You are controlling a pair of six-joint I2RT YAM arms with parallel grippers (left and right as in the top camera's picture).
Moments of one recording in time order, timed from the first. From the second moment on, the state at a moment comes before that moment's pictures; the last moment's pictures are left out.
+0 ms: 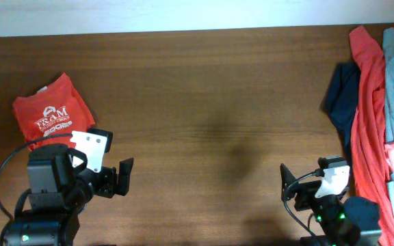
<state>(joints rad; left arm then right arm) 0.02 0.79 1.01 -1.03 0.24 0.18 0.03 0.17 0.49 -0.69 -0.16 0.07</state>
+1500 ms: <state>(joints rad) 0.02 0.79 1.01 -1.03 0.24 0.18 0.03 0.01 0.01 -0.06 -0.11 0.06</state>
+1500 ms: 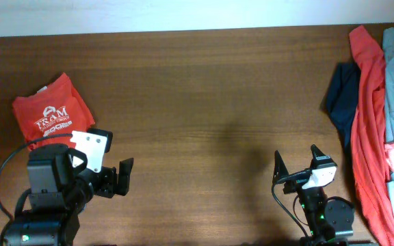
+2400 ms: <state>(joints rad) 0.02 0.61 0.93 -1.04 0.19 0.18 0.03 0.01 0.01 -0.06 -0.11 0.06</state>
